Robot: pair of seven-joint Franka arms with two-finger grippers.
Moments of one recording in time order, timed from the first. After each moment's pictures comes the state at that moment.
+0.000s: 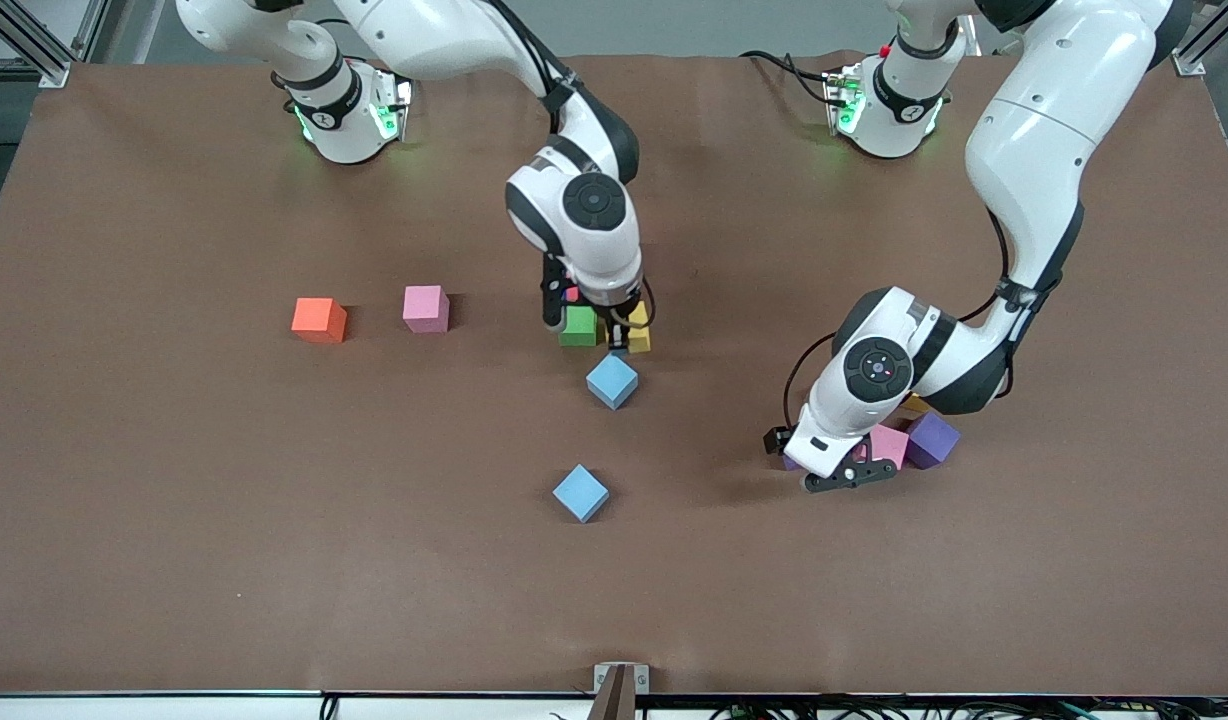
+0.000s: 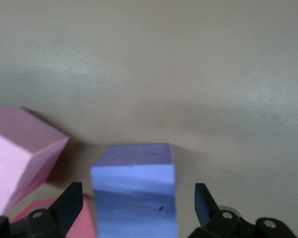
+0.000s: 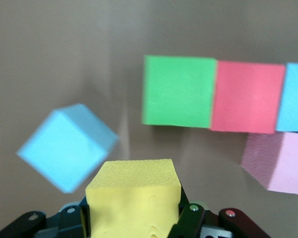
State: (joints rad) left arm 0.04 0.74 -0.47 -1.65 0.47 2.32 -0.81; right arm 0.90 0.63 -0.04 -1.63 0.08 2.32 2.35
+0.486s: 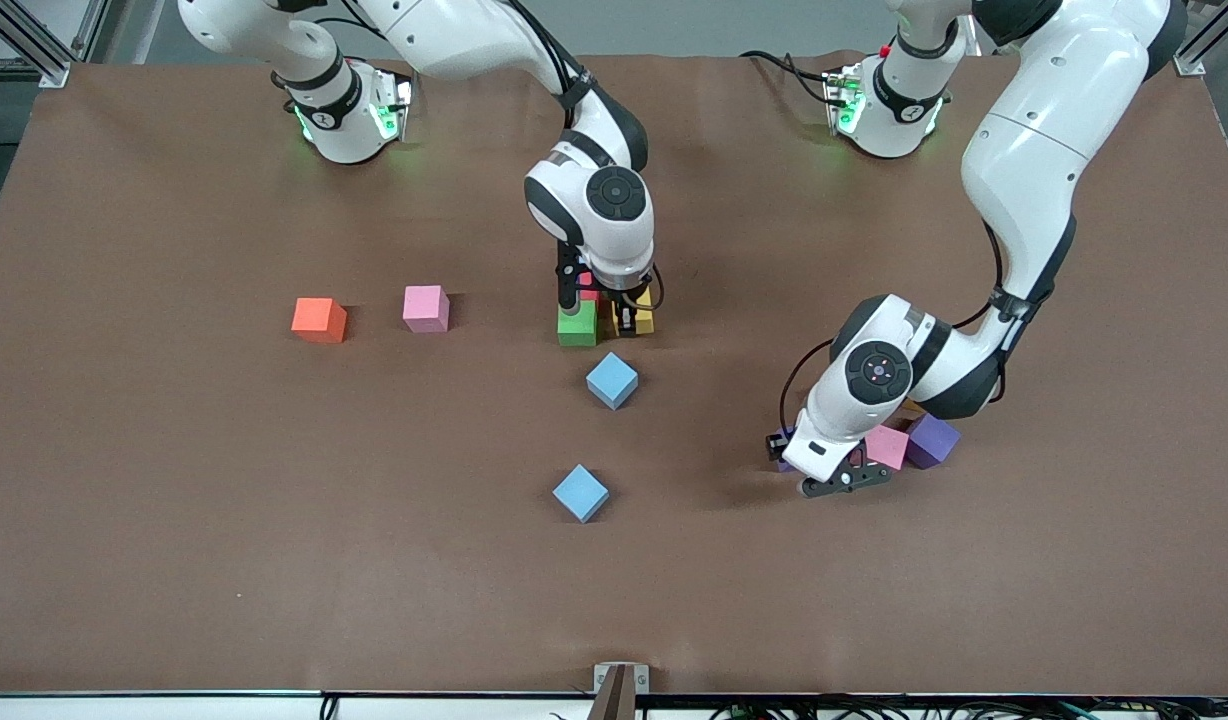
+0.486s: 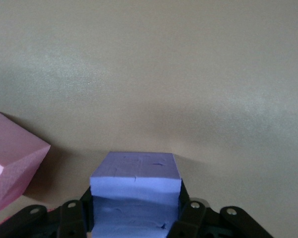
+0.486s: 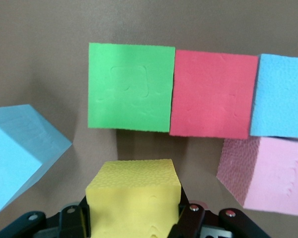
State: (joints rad) left arm 0.04 0.76 -0.47 -1.65 0.47 2.36 -0.86; right arm 0.93 0.66 -0.04 -1.66 0.08 2.32 2.37
